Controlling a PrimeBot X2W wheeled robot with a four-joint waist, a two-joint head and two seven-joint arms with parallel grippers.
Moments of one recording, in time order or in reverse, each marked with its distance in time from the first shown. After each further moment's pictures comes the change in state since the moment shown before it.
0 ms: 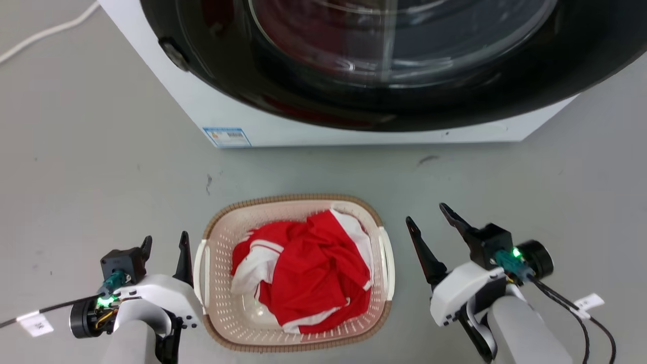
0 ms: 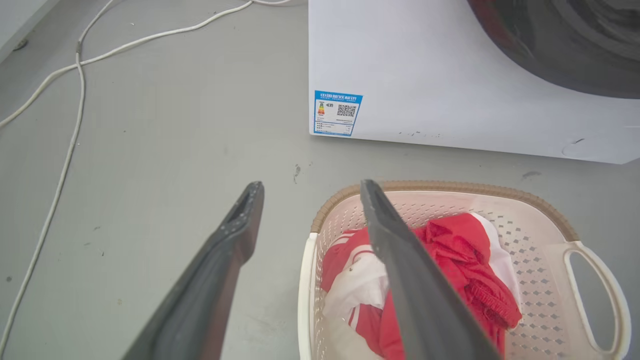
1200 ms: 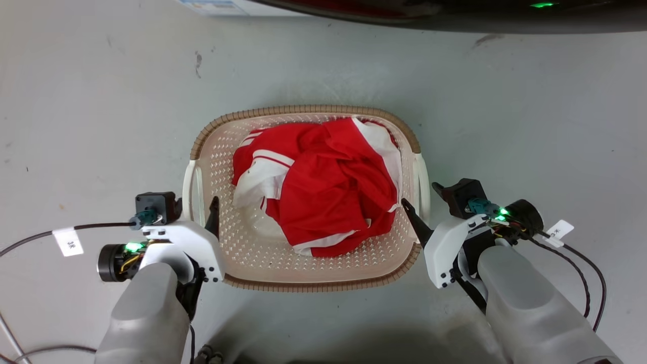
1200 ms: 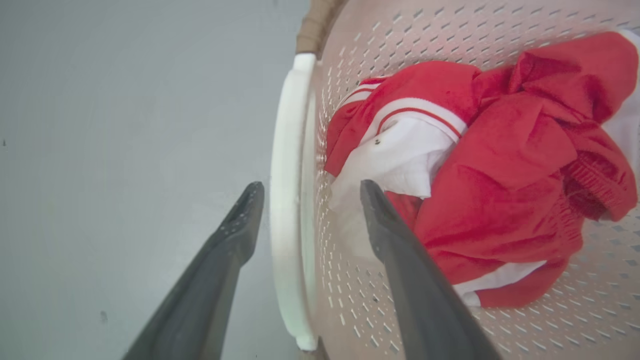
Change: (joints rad) left arm -0.346 0.035 -0.209 0.433 -0.099 -0.006 0.000; right arm -0.374 0.000 0.212 0.522 0.104 0.000 0.000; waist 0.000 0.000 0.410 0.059
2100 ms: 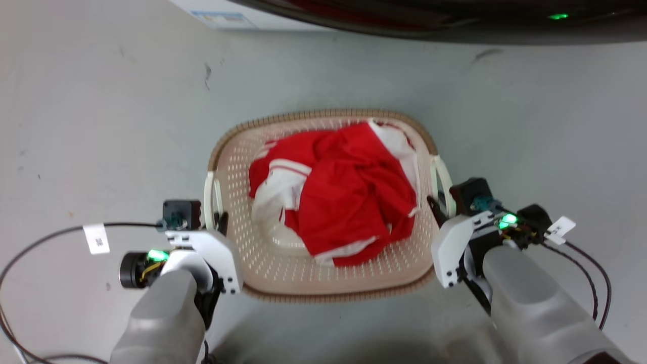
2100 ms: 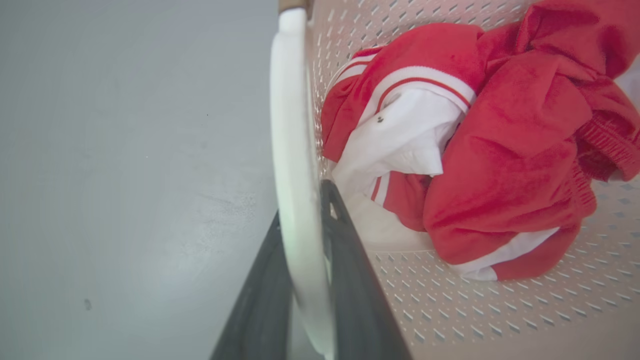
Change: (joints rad) left arm -0.054 -0.021 -0.221 0.124 -0.165 -0.001 0.000; right arm -0.056 -0.008 0.093 0.117 0.104 -0.008 0.011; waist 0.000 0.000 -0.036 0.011
